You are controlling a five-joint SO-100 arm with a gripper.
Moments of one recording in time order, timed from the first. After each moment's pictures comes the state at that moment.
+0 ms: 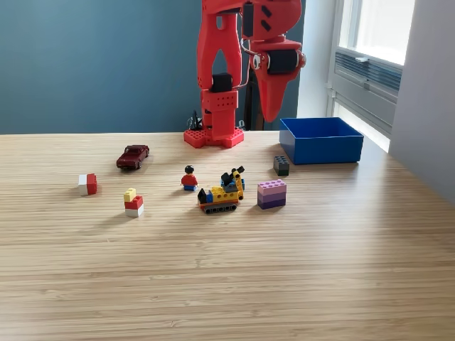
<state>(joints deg) -20.7 88.9 73.5 96.8 13.6</state>
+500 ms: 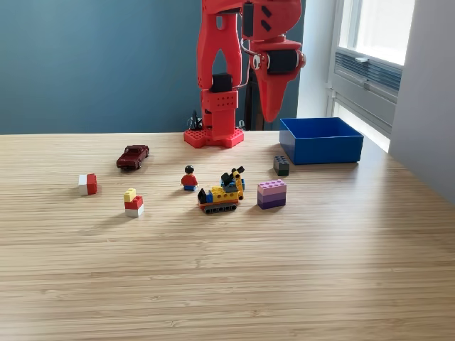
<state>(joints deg) -20.7 88.9 73.5 96.8 14.7</state>
